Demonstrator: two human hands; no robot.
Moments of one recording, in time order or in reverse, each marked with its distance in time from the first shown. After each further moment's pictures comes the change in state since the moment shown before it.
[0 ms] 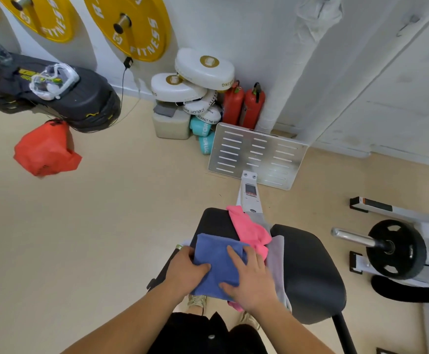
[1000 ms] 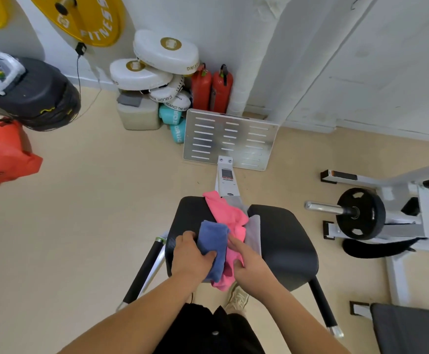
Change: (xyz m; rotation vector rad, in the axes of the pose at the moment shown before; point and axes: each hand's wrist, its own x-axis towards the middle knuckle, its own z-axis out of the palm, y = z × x) left_hand -0.012 0.039 0.047 0.206 0.091 0.097; right_hand -0.043 0.019 -0.041 0.573 -0.046 0.138
